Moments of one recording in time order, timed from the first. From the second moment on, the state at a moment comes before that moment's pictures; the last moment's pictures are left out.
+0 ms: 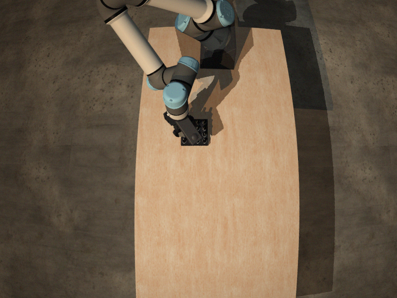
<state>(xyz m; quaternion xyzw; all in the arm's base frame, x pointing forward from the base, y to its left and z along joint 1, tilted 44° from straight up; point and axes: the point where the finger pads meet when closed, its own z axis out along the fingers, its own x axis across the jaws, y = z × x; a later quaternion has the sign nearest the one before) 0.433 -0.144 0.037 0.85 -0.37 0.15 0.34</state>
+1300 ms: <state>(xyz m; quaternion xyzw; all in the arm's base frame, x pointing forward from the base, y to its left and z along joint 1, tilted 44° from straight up) 0.434 -0.145 0.039 0.72 -0.58 0.24 0.29</state>
